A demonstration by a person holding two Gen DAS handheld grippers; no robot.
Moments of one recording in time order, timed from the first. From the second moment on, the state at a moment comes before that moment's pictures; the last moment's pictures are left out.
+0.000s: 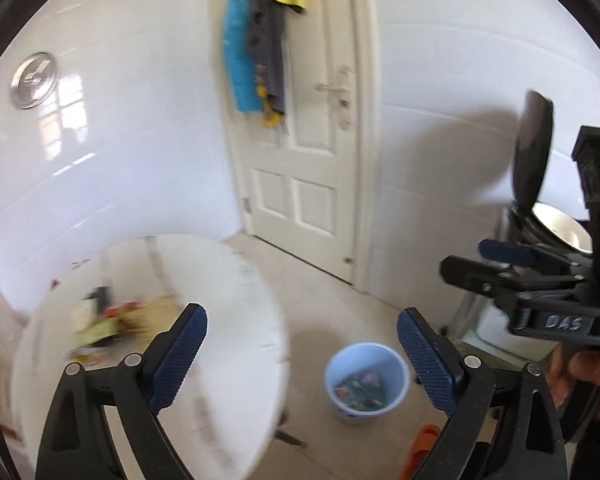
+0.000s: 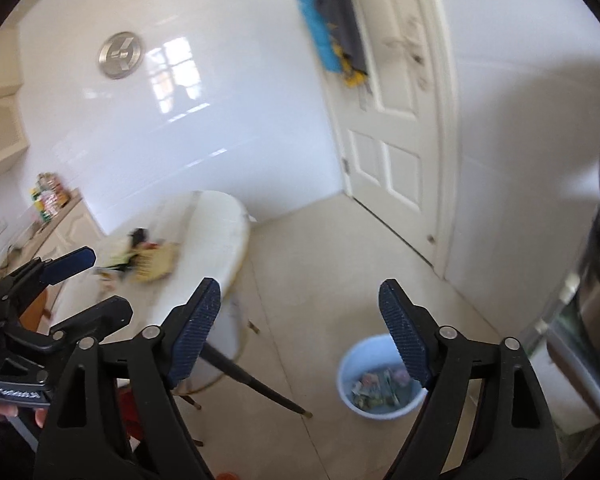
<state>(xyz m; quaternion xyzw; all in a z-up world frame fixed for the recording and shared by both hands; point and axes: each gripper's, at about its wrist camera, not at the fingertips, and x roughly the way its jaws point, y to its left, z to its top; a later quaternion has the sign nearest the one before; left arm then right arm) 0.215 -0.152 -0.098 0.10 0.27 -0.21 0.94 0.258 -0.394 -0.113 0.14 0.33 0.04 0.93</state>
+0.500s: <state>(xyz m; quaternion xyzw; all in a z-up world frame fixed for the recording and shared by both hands) 0.211 0.041 -0.125 0.02 0.33 -0.04 0.94 0.354 -0.199 -0.135 0.03 0.39 0.15 0.91</state>
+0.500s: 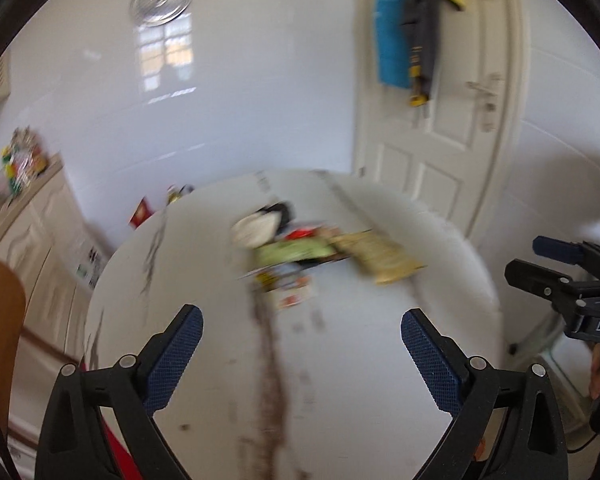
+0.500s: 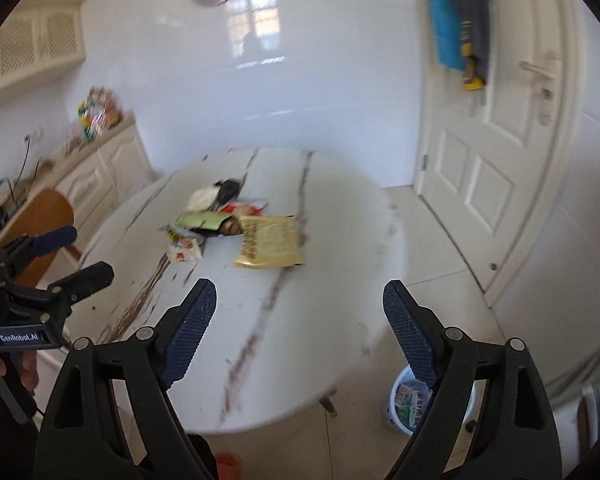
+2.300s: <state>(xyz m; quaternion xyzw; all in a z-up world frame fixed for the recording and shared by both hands) 0.405 0.050 -0.180 -0.06 0.41 -0.05 0.91 0.418 -0.166 -0.193 0.02 0.43 0.28 0.86</state>
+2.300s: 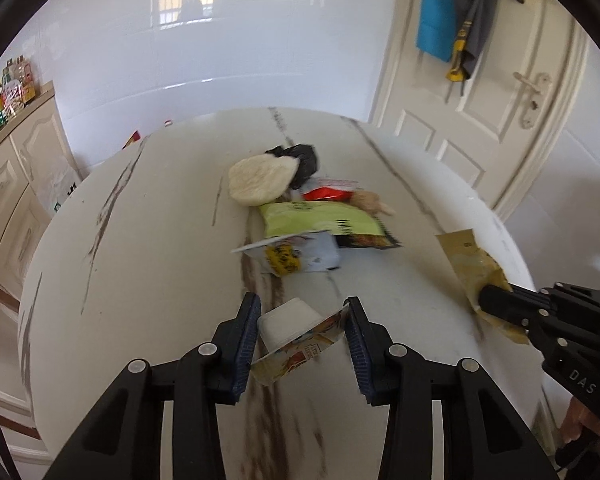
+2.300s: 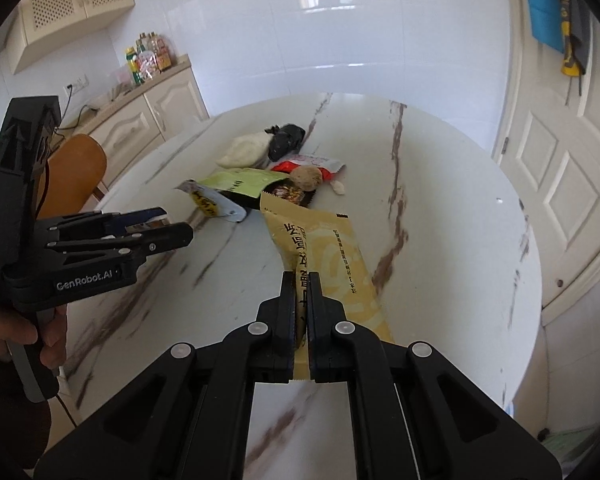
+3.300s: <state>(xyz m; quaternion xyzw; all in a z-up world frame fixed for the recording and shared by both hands) 0.357 -0.226 -0.158 0.06 0.40 -0.26 0.88 0.303 -0.415 -0.191 0.14 0.40 0.12 0.90</state>
